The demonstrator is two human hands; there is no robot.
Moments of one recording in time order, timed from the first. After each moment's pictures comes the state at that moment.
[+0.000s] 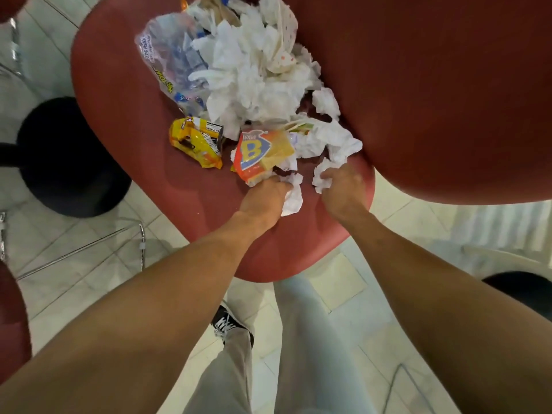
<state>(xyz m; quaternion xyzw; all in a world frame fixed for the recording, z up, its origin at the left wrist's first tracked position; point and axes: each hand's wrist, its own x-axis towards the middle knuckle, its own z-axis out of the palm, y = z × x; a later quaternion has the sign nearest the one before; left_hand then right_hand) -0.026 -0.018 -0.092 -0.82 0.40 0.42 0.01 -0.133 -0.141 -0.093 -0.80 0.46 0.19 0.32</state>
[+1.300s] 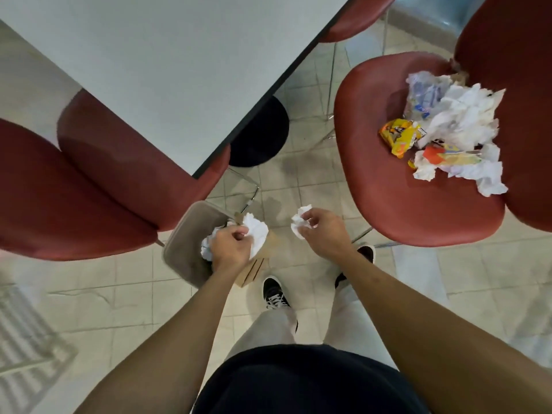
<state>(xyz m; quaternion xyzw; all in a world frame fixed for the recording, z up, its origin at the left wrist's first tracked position) -0.140 0.496 0.080 -0.87 -0.28 0.16 -0.37 -0.150 0.303 0.097 -0.84 0.21 0.21 0.44</state>
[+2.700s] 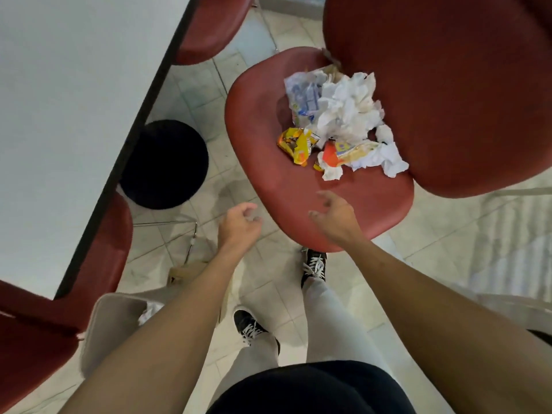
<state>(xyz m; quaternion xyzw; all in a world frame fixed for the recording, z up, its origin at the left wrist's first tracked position) -0.038 0.254 0.060 -0.90 -0.02 0.28 -0.33 -0.127 0.073 0.078 -0.78 0.40 0.13 0.47</state>
